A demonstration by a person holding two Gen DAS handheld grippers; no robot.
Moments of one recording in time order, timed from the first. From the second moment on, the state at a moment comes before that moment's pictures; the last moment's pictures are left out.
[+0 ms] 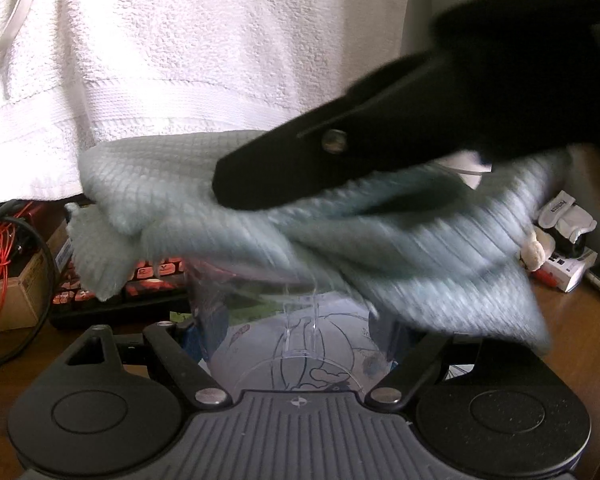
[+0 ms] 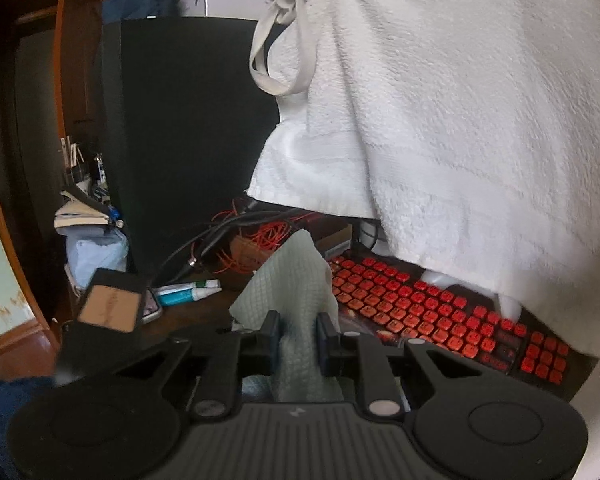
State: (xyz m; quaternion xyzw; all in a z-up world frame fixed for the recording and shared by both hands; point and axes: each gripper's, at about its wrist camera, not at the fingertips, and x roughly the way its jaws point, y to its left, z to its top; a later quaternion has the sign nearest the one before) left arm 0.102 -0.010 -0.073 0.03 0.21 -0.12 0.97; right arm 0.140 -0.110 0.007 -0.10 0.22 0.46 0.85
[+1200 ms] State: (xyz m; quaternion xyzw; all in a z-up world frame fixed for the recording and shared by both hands) left arm 0.109 -0.007 -0.076 0.03 0.21 -0.12 0.97; right arm 0.139 -0.107 0.013 -0.10 0.25 0.46 0.84
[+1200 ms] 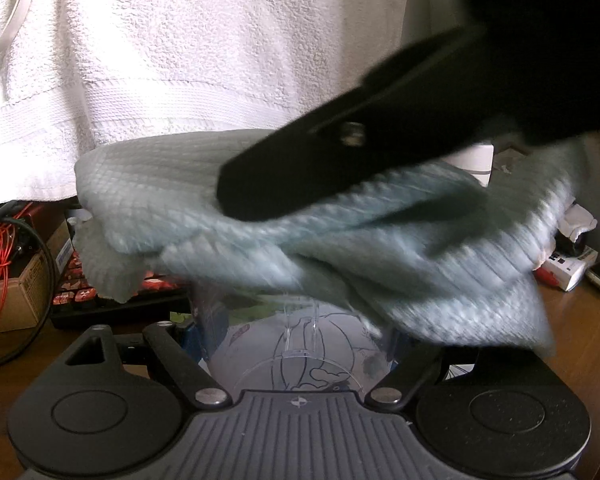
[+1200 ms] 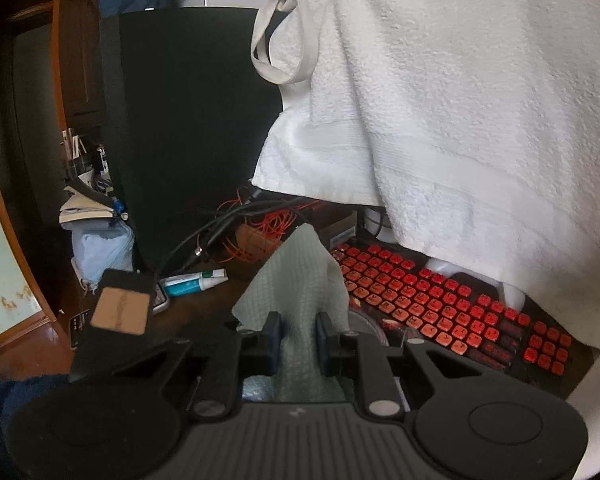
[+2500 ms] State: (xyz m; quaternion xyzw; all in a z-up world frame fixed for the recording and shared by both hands) left arm 0.114 -0.003 -0.078 0.03 0.21 -0.12 0.97; right arm 0.149 -0.110 0.014 -0.09 0.26 0.48 0.83
